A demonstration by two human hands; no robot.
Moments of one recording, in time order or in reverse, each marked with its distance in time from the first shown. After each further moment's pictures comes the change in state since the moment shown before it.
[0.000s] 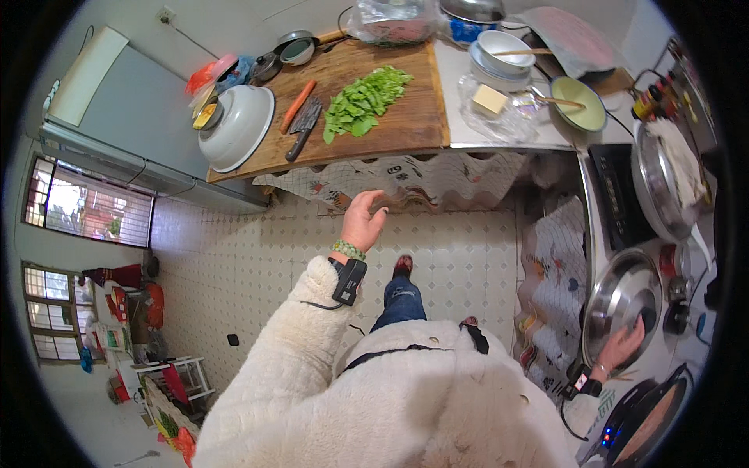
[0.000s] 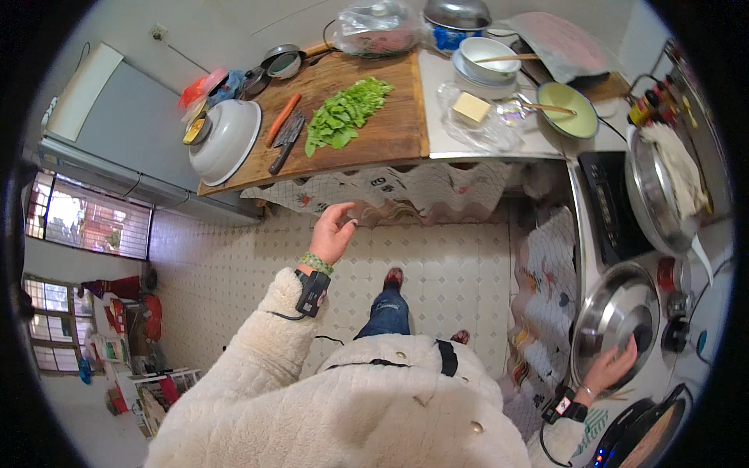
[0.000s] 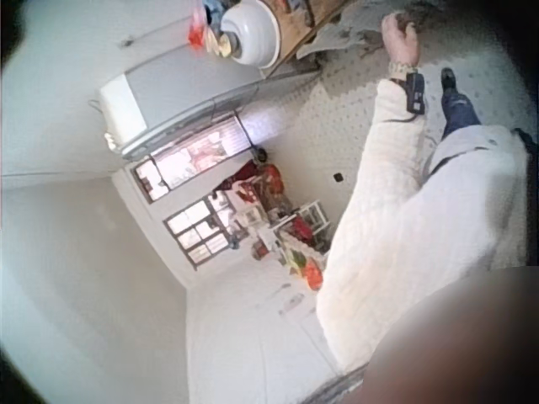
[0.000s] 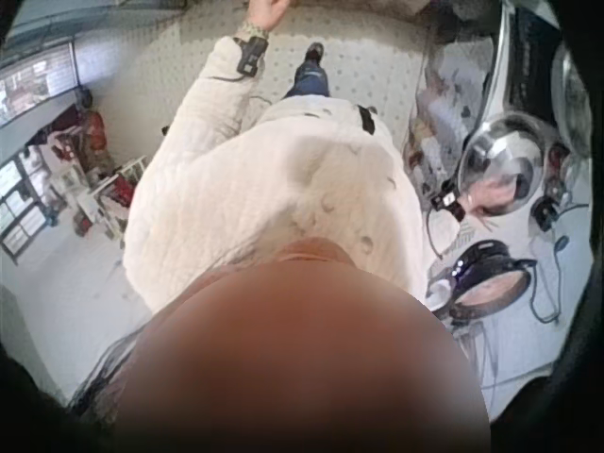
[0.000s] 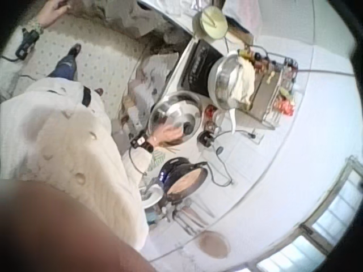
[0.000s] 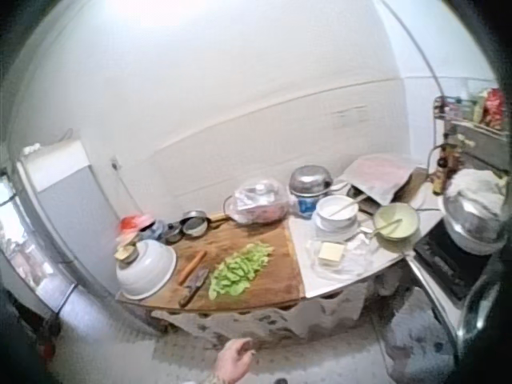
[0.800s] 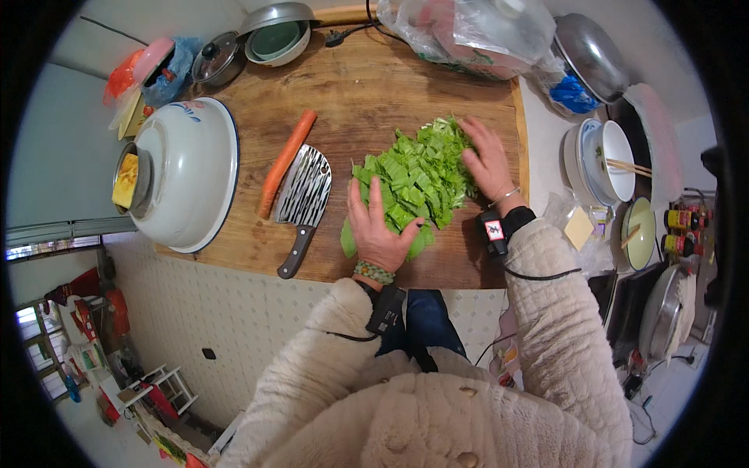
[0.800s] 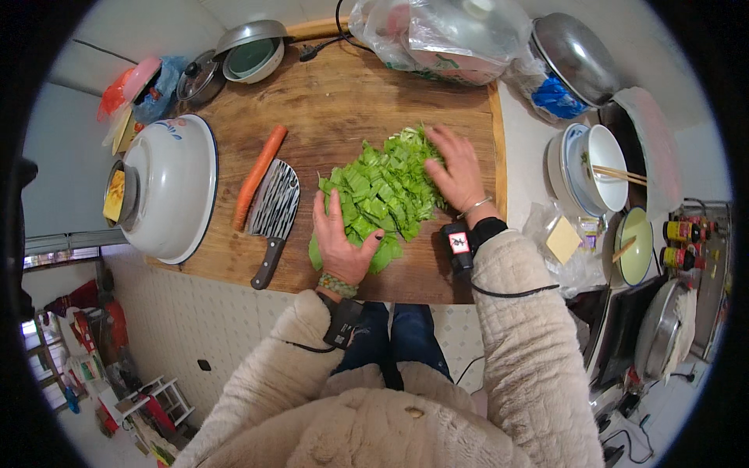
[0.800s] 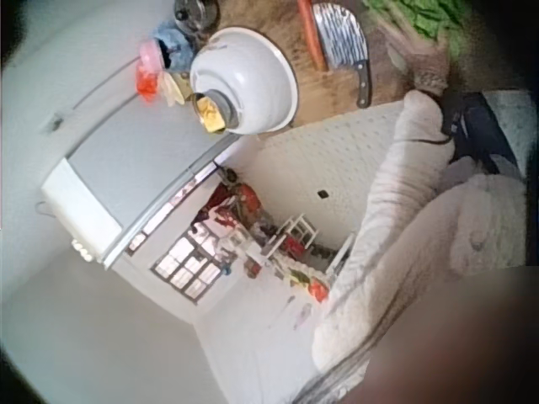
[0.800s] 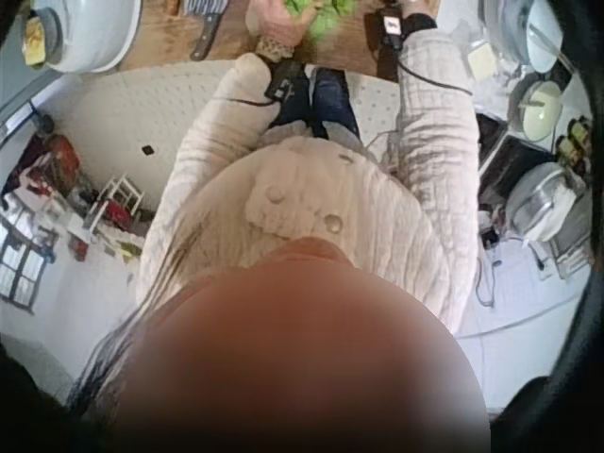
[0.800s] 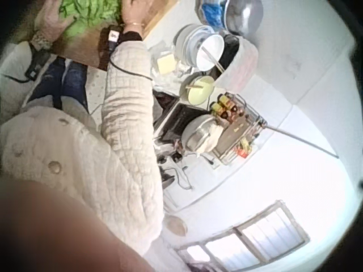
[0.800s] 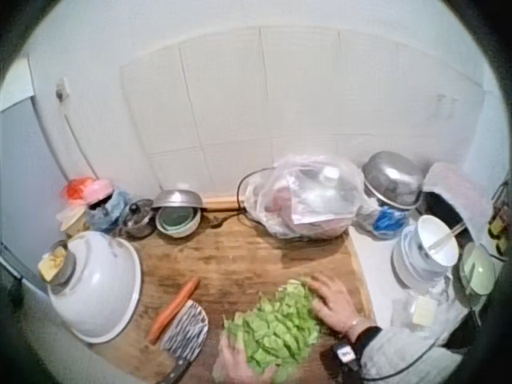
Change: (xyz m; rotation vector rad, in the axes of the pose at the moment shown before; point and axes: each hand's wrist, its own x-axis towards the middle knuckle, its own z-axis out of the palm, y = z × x) left_hand 0.280 -0.156 0.002 -0.013 0.286 -0.050; right_hand 0.191 -0.668 0.449 0.763 -0.732 -0.707
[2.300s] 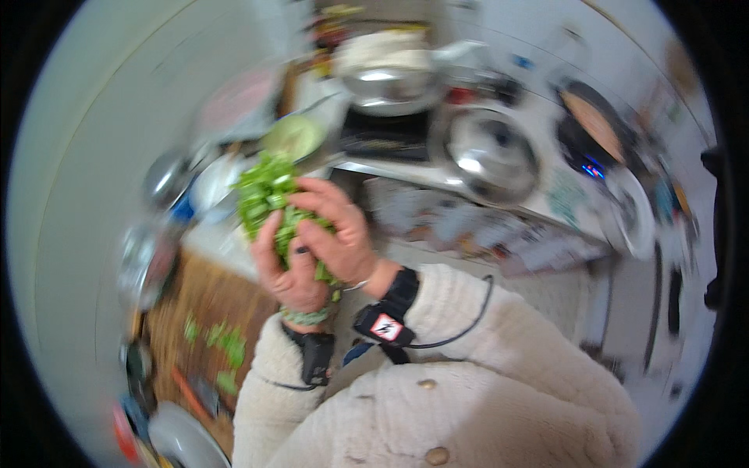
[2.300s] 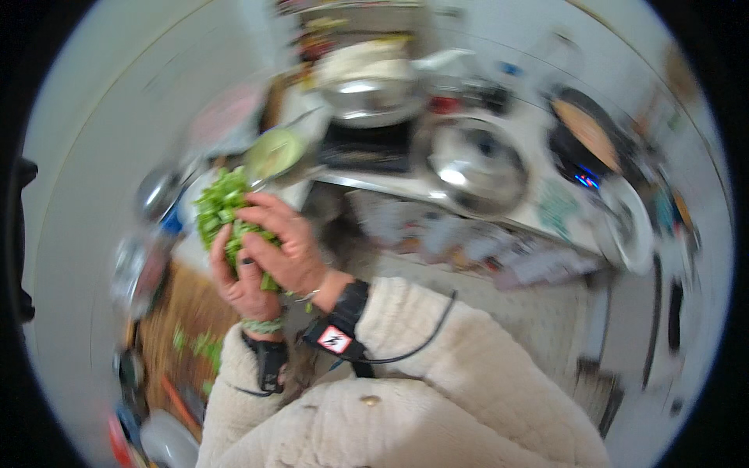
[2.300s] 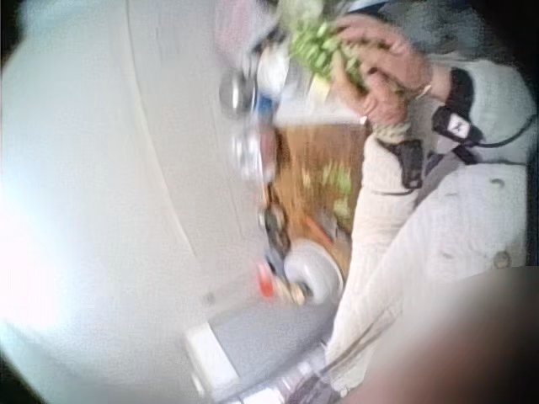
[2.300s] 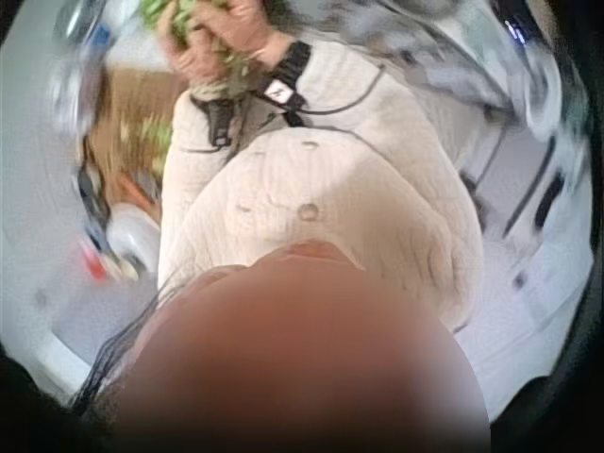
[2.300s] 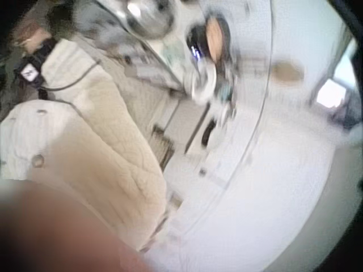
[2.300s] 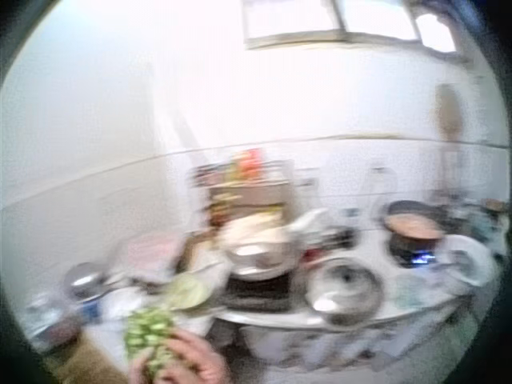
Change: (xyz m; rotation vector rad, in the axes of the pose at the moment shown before) left_hand -0.179 0.373 0.022 -1.186 -0.546 0.632; right_hand -0.345 -0.206 -0.246 0.172 1.312 0.072
